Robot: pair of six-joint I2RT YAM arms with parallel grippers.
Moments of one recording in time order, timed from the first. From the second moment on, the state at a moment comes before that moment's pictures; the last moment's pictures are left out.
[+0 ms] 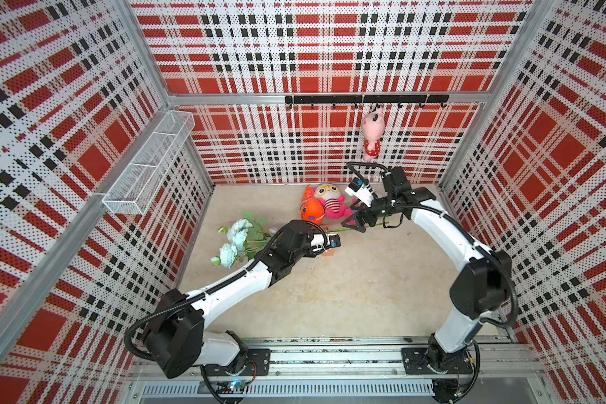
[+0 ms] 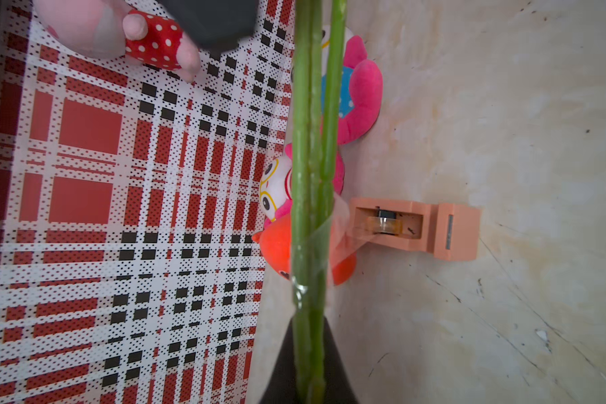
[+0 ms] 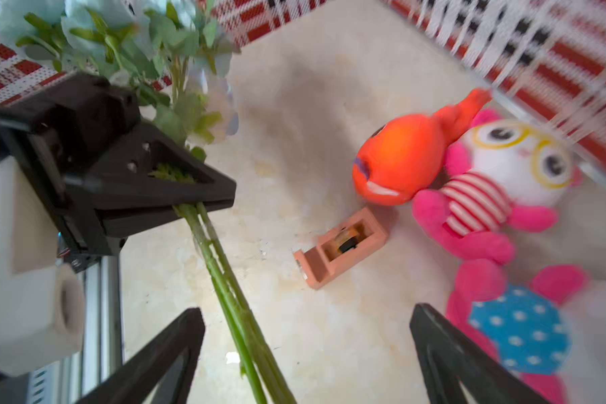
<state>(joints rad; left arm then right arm) -0.69 1.36 0.90 0.01 -0.20 1.05 0.36 1.80 1.68 -0.84 -0.72 -0.50</state>
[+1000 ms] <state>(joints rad) -0.44 1.16 0.85 0.12 0.21 0.88 0.38 1.87 1.50 -0.68 -0.72 -0.74</state>
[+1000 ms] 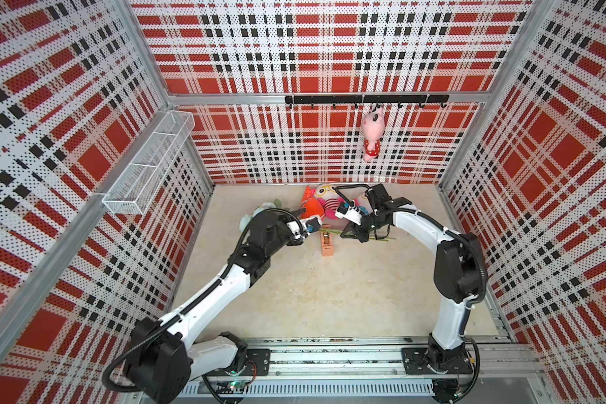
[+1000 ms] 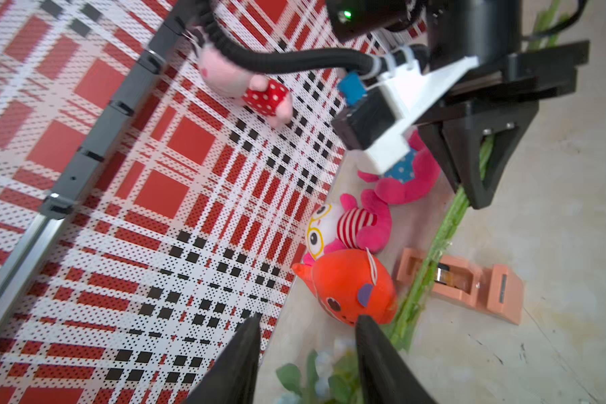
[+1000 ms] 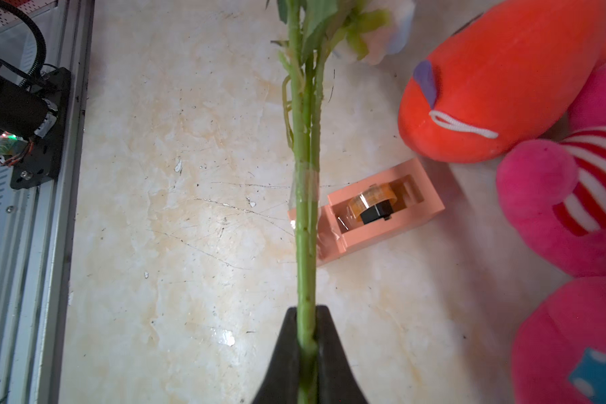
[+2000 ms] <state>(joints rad) -0.38 1.56 1.24 -0.54 0.65 1.04 0.60 1.46 0.66 0.61 -0.24 -1.41</state>
